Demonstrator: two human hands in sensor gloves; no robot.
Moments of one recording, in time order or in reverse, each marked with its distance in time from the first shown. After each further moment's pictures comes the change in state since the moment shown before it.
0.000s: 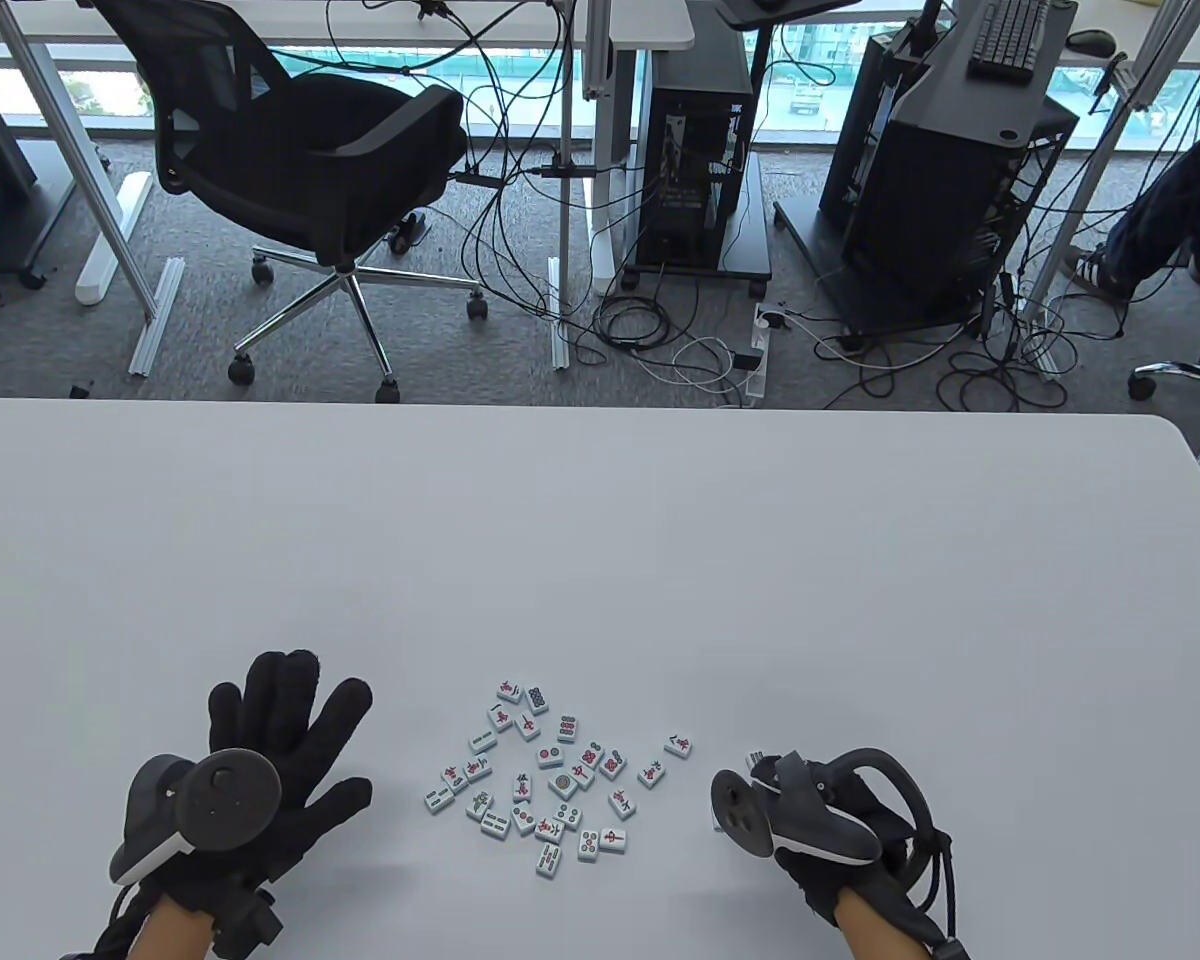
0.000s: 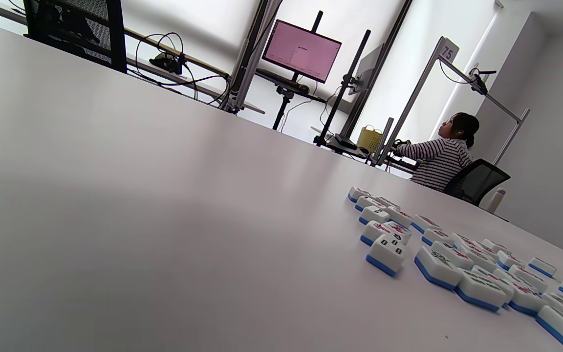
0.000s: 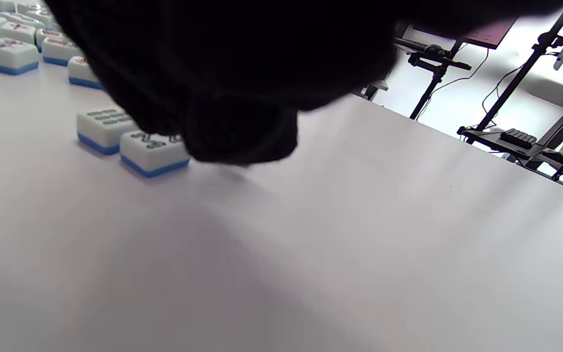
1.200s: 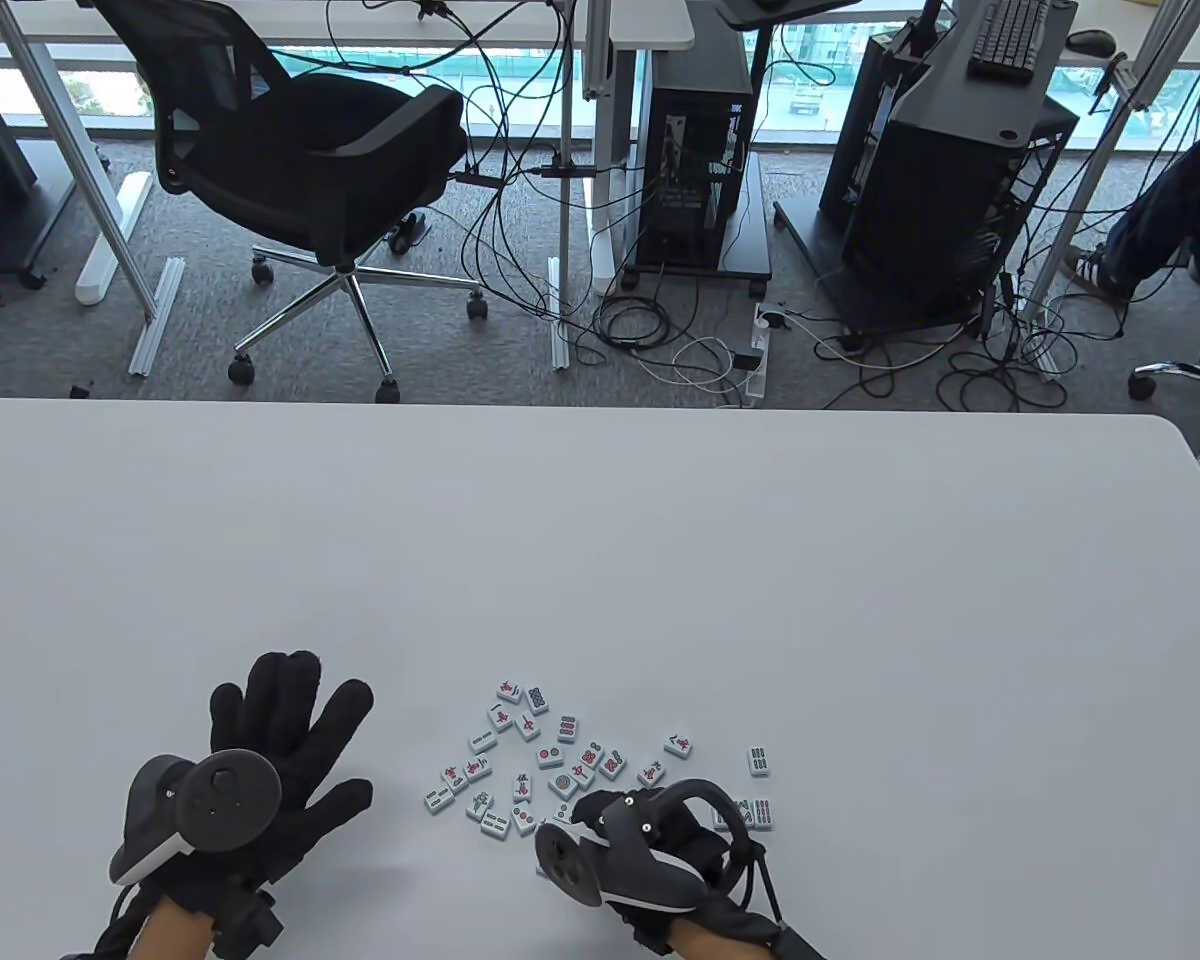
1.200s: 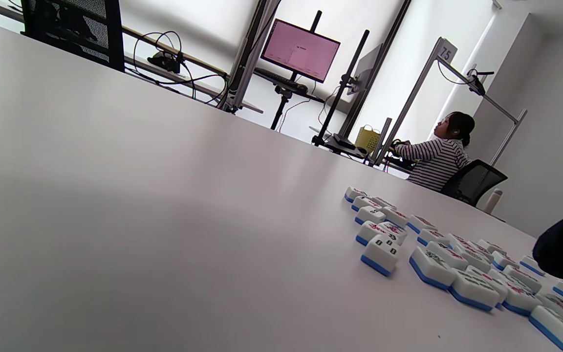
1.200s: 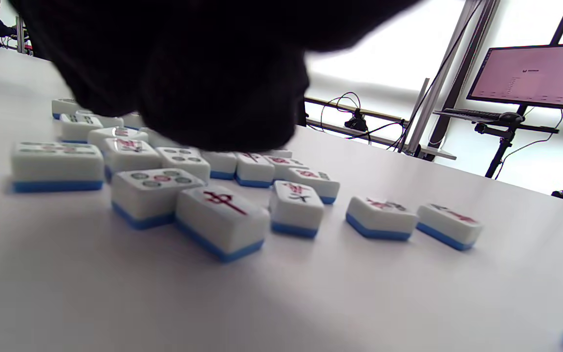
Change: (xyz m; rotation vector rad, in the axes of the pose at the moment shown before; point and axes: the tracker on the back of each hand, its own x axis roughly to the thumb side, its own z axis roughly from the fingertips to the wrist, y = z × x) left_hand 0.000 0.000 0.000 0.000 -0.006 0.008; right_hand 0.139 -0.046 -0.027 -0.277 -0.127 -0.094
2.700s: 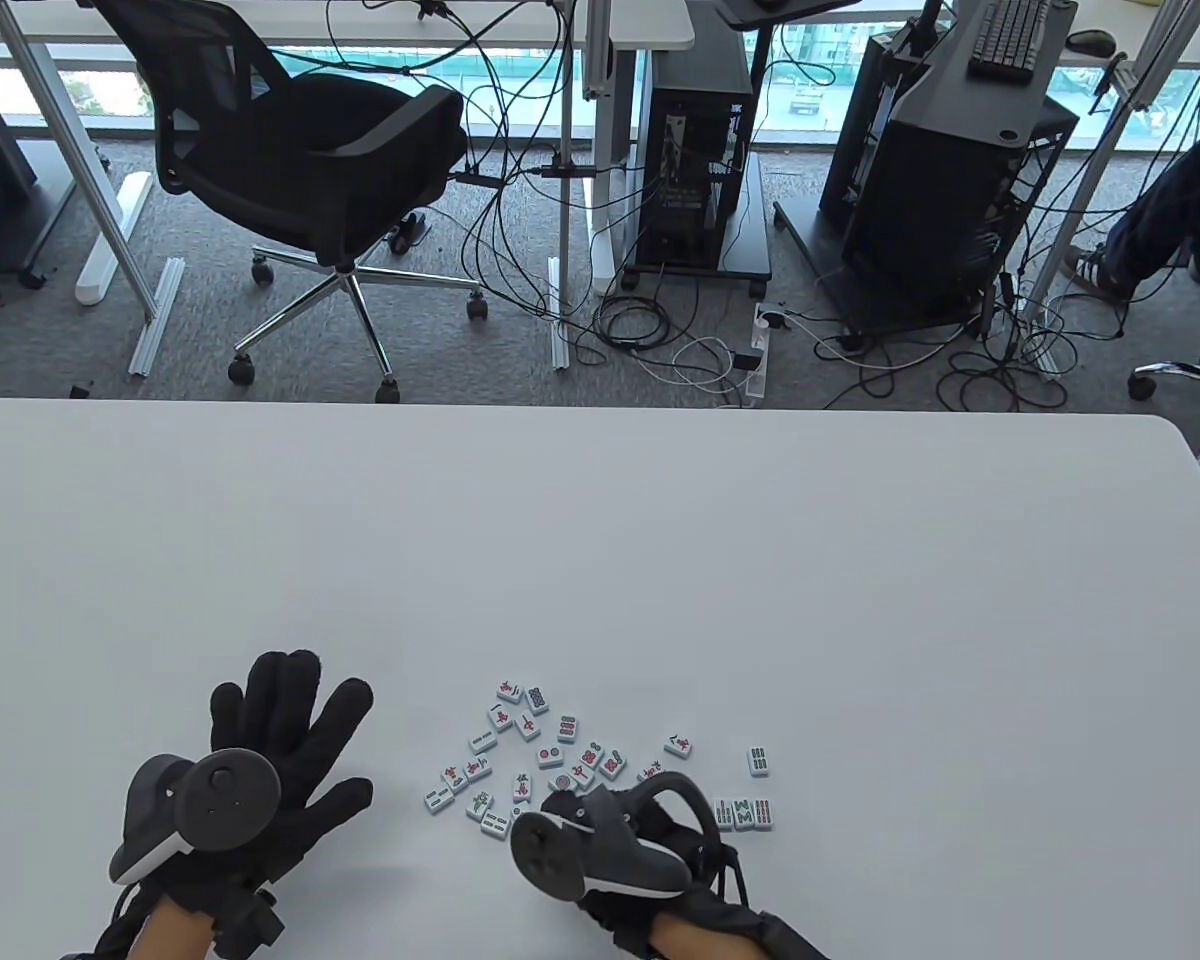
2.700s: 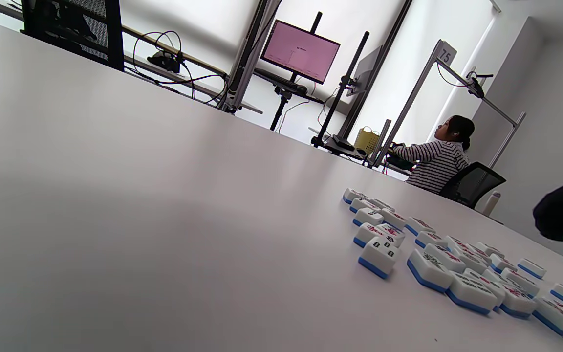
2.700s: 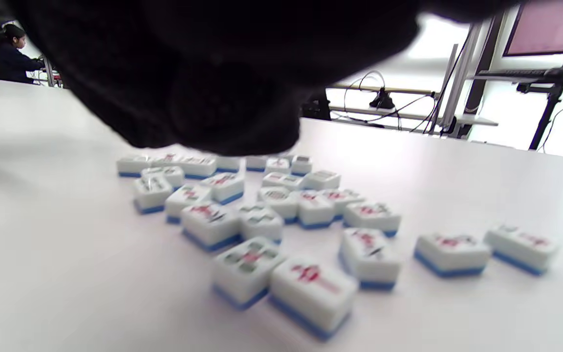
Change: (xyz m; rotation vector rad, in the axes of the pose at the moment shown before) left_hand 0.001 0.000 0.000 0.001 0.000 0.008; right_hand -0.018 -0.037 -0.004 0.000 -0.049 -0.126
